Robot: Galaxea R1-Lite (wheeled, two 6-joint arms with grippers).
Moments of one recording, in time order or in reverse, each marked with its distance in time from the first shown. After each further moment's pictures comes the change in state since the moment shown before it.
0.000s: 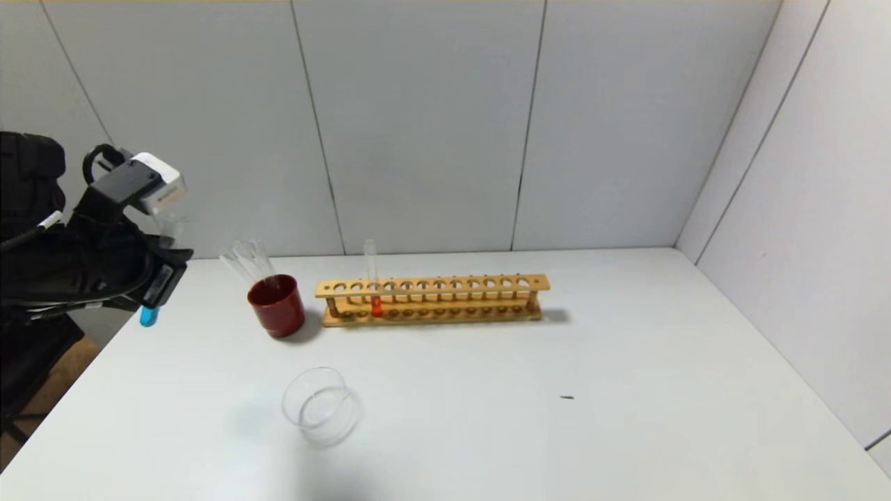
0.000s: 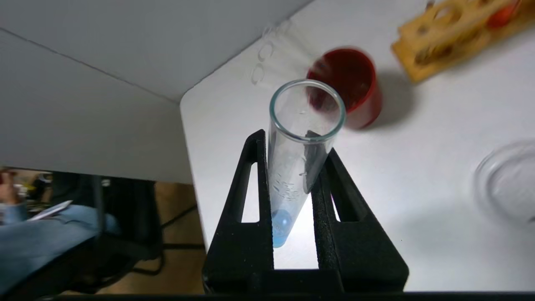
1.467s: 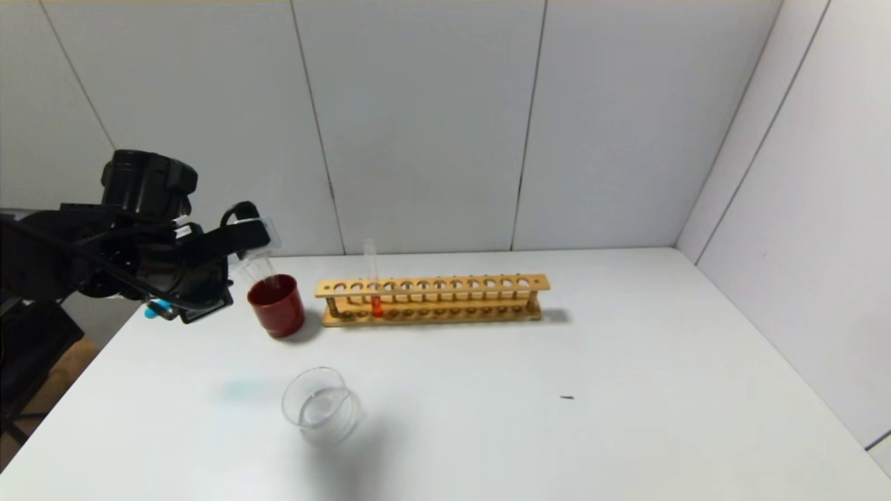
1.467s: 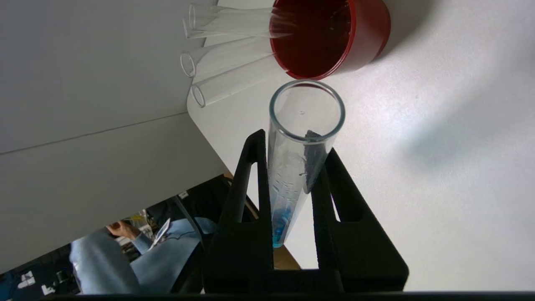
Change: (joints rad) left arm -0.099 0.246 -0.178 0.169 0.144 0.415; right arm 0.001 0.000 0.000 0.000 0.000 0.000
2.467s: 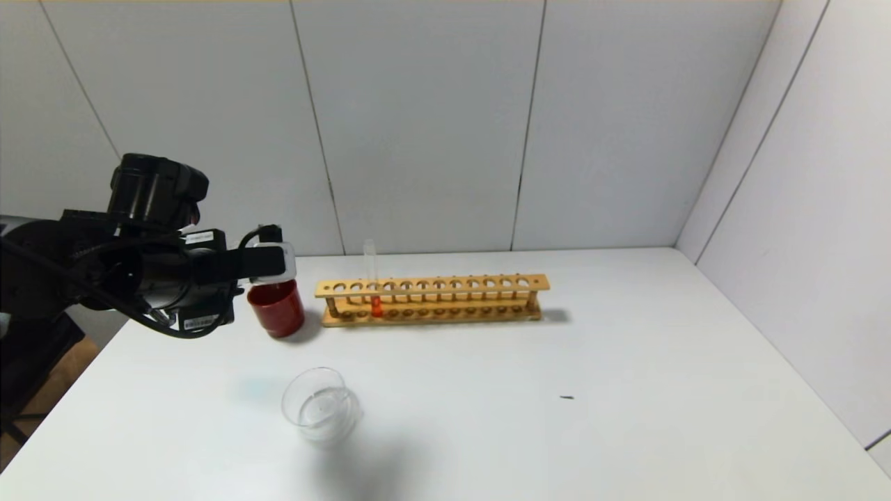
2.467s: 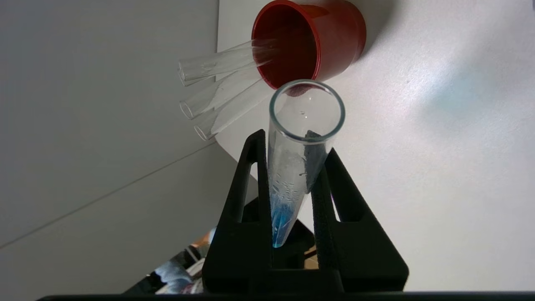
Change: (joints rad) left arm -0.064 -0.034 0.035 0.003 0.004 0.242; right arm 0.000 0.000 0.000 0.000 0.000 0.000
